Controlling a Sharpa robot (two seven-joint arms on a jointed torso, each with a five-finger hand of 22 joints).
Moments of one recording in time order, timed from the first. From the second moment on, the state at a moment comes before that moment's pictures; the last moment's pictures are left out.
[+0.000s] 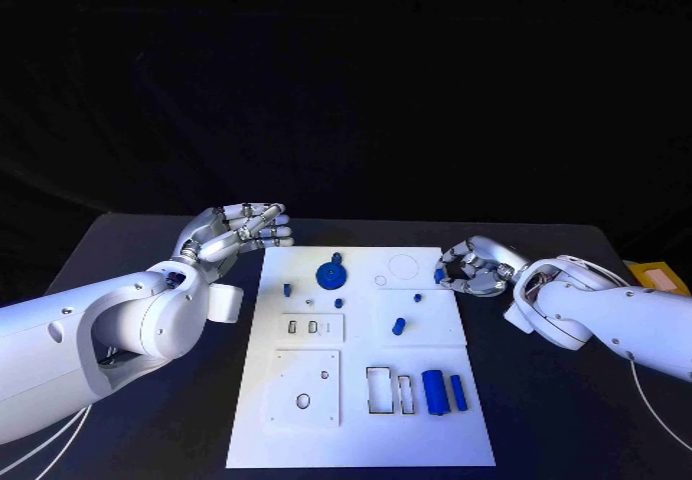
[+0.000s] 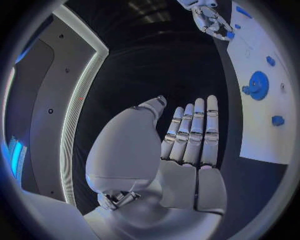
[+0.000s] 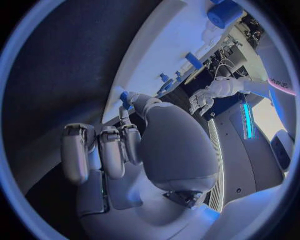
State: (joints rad) left arm 1.23 -0.97 -0.04 1.68 0.02 -0.38 0.47; left_hand 1.43 -0.13 0.35 0.23 0.13 0.84 0.21 0.25 0.16 1.02 0.19 0.08 0.06 0.99 0.14 0.25 0.23 0.17 0.89 0.24 0.41 0.16; right arm 1.22 -0.94 -0.15 1.40 -1.08 -0.38 0.11; right_hand 1.37 -0.19 0.49 0.10 0.20 0.92 0.17 0.15 0.49 1.45 0.09 1.46 1.31 1.46 0.02 1.57 1.31 0.05 1.47 0.12 1.46 1.31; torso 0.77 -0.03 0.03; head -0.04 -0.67
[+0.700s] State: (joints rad) left arm 1.23 -0.97 -0.04 1.68 0.02 -0.37 0.46; left_hand 1.43 -0.13 0.35 0.23 0.13 0.84 0.21 0.25 0.16 1.02 0.19 0.08 0.06 0.99 0.14 0.25 0.23 0.17 0.89 0.24 0.41 0.16; right arm 1.22 -0.93 -0.15 1.39 -1.08 -0.42 0.09; right_hand 1.36 -0.16 0.50 0.10 0.19 0.98 0.14 0.19 0.51 1.47 0.07 1.47 1.31 1.46 0.00 1.57 1.31 0.05 1.47 0.11 1.46 1.31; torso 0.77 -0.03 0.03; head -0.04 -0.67
